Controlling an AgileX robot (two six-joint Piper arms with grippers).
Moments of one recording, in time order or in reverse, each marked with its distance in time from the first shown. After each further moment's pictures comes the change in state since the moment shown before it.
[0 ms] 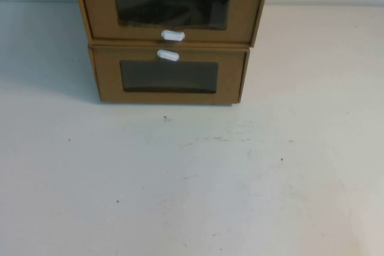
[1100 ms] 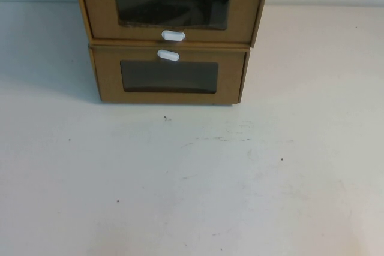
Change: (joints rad) right arm 0.000 -0.002 0.000 0.000 0.000 0.001; left arm 0.094 0.000 0.000 0.402 0.291 -0.248
